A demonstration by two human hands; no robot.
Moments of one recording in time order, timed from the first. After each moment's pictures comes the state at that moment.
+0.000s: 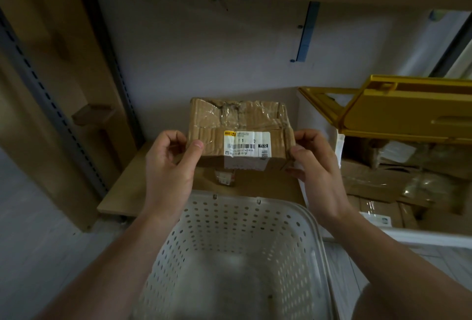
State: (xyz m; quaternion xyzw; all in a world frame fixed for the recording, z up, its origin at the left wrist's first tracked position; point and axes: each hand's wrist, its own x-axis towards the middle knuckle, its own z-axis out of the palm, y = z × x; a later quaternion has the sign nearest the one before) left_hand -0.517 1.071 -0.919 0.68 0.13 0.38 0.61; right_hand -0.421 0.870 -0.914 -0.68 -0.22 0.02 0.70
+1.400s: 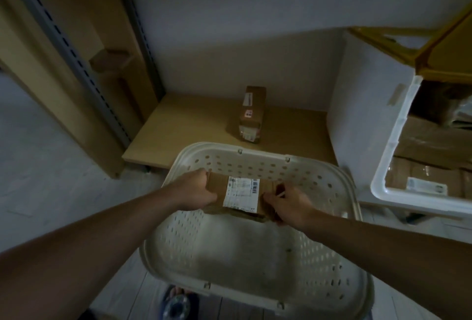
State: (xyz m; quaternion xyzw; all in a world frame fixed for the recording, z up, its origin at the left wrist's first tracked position) left_hand -0.534 1.124 -1.047 0.90 0.25 -0.21 0.30; right_hand -0.444 0.909 -1.075 -0.86 -0.08 0.33 0.37
